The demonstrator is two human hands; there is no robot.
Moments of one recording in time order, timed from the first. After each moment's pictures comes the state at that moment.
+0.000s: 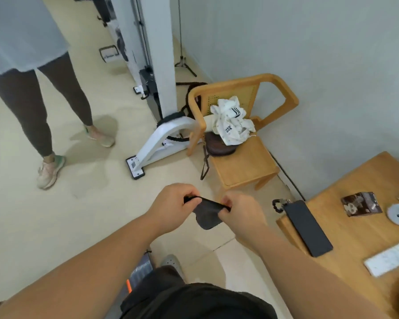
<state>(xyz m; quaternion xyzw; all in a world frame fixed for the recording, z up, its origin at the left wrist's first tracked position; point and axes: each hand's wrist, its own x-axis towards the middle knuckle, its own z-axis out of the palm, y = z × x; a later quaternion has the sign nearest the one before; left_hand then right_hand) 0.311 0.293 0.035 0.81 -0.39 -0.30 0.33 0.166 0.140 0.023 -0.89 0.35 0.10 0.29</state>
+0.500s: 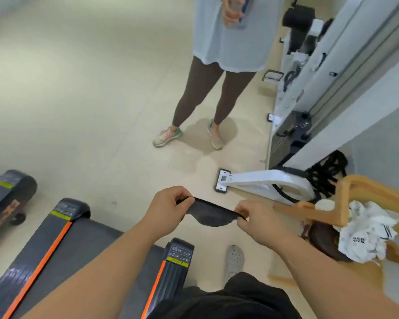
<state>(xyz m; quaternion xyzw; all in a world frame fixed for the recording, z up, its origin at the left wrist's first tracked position) 0.464 0.532 0.027 0.85 0.07 -0.15 0.50 0.473 0.273 0.020 -0.93 -0.04 0.26 0.24</state>
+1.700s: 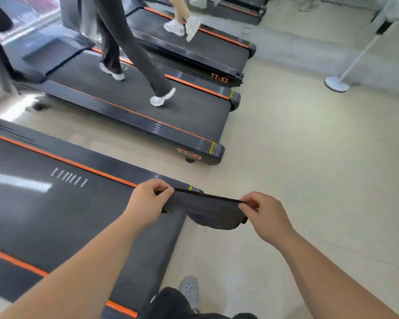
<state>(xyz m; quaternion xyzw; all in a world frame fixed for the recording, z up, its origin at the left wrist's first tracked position) 0.460 0.819 0.054 0.48 0.71 0.30 0.41 0.754 0.817 0.063 -0.66 -0.63 0.36 0.19</state>
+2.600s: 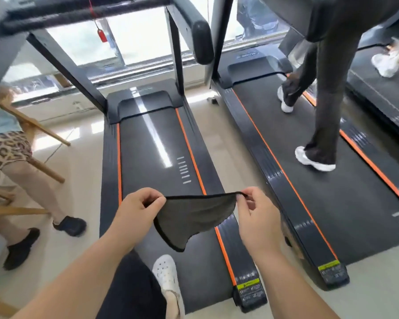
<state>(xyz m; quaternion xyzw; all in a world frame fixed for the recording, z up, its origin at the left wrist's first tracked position) 0.342 0.921 0.107 0.14 0.88 0.42 0.16 0.475 1.134 0.062 -0.34 -0.77 0.48 0.24</state>
